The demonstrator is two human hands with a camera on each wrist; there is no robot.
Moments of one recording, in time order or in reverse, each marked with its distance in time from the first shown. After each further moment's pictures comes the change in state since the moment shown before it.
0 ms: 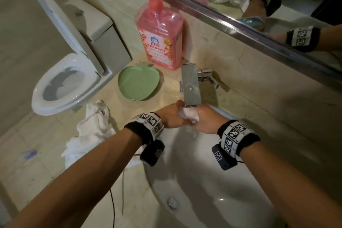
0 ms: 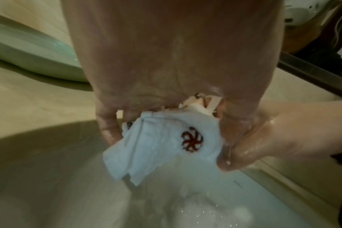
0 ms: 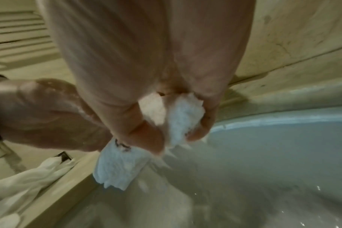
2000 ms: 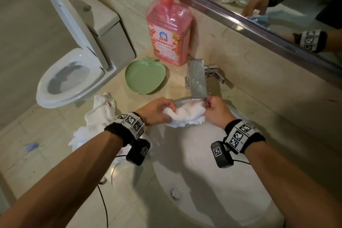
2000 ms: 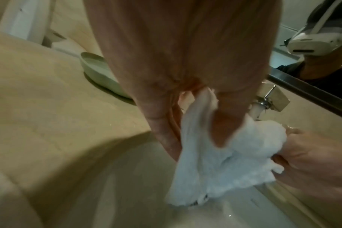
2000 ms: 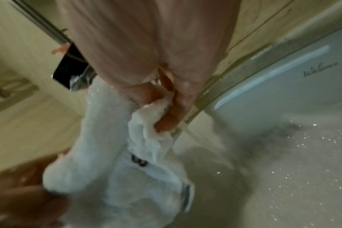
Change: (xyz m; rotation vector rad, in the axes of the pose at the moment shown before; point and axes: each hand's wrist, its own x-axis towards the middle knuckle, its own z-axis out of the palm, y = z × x) left_hand -0.041 -0.055 -0.018 -0.270 0.088 0.163; right_hand -0.015 -0.003 0.006 0.469 0.374 0.175
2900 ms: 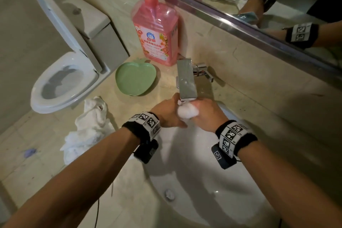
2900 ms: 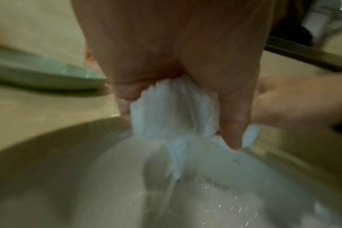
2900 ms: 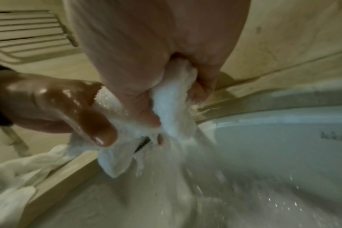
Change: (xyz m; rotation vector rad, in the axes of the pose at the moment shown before) left_hand 0.044 0.028 0.046 0.428 0.006 -0.072; right_hand -0.010 -0.003 -0.004 -0.509 -0.055 -0.227
